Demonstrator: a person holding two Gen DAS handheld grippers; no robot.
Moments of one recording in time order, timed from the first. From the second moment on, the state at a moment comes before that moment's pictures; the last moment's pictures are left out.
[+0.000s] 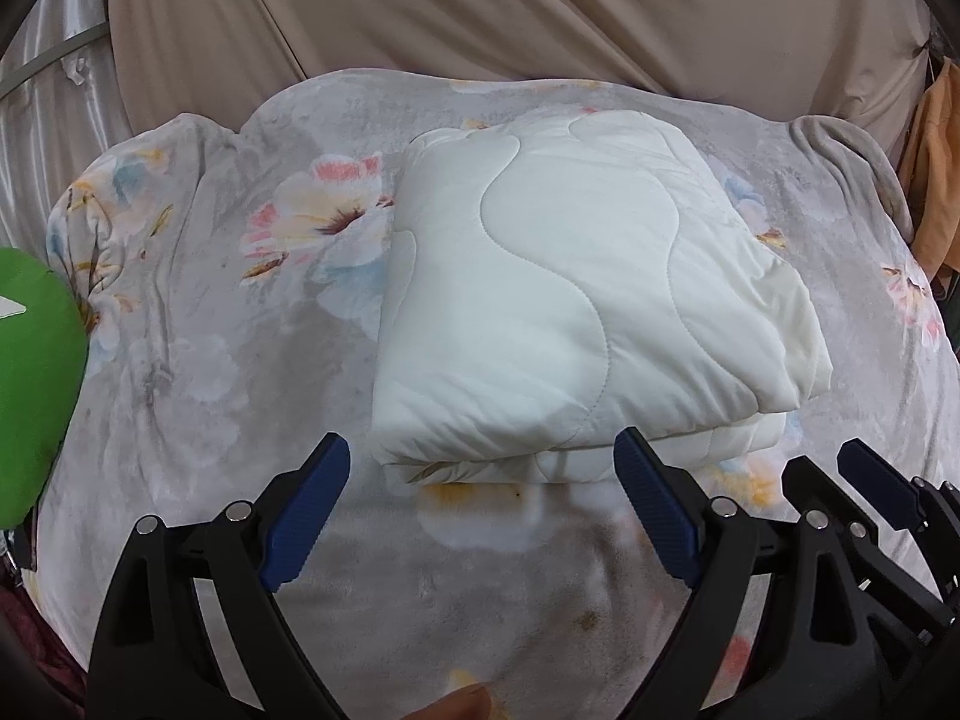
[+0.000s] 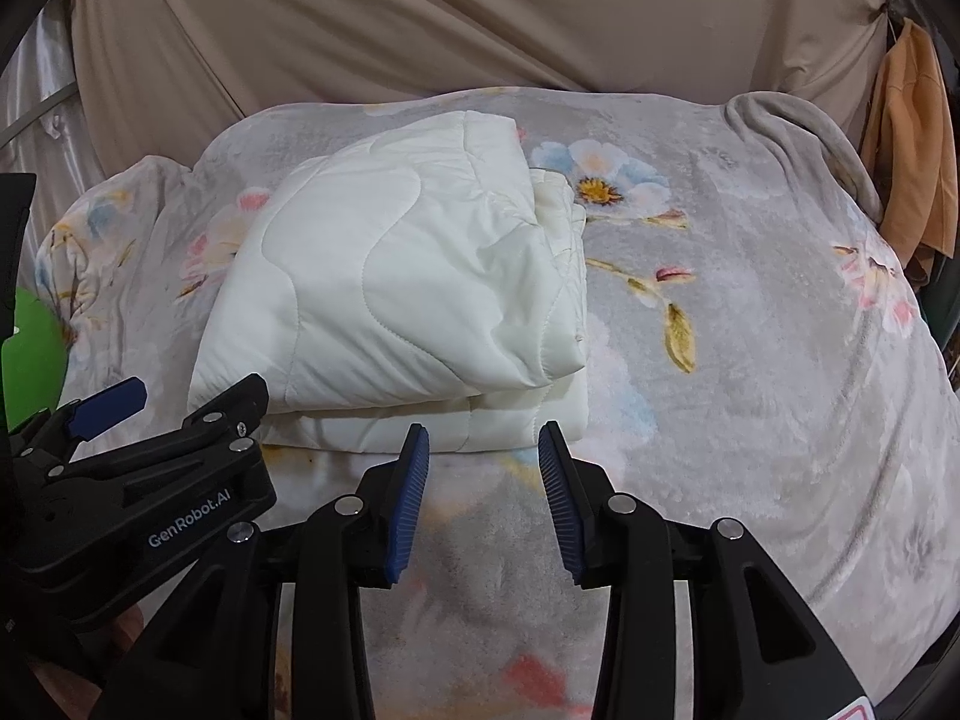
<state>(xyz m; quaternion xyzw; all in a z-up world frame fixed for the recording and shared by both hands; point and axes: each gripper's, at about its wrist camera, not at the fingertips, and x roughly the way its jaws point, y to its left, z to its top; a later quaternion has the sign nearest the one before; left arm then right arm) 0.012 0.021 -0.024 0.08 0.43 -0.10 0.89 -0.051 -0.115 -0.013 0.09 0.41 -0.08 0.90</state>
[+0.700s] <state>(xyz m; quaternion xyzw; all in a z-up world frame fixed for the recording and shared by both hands) 0.007 0.017 -0.039 0.09 0.45 -0.10 0.89 -0.055 -0.114 -0.028 0.10 0.43 -0.09 0.89</state>
